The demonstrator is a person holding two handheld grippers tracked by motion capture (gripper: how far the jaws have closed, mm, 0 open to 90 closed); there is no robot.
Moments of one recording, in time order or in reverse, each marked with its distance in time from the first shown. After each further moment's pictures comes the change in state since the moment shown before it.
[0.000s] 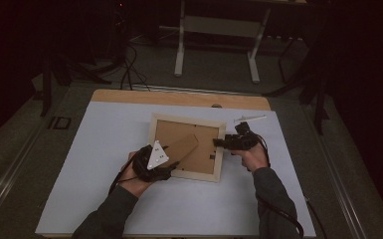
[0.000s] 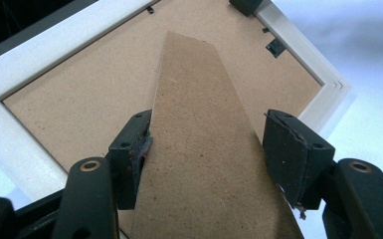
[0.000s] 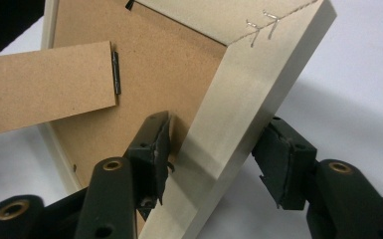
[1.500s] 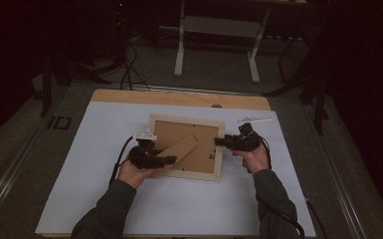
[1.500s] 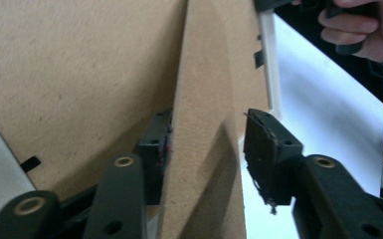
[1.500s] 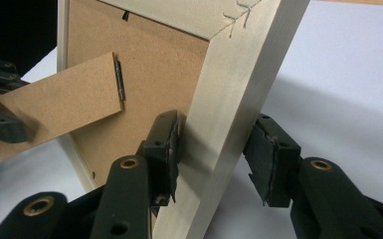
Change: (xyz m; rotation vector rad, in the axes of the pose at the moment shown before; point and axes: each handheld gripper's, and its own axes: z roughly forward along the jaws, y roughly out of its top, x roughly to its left) left arm 0.047 -0.012 0.020 0.100 -0.335 -0.542; right arm 0.000 -0.005 -0.007 -0.057 0.047 0.037
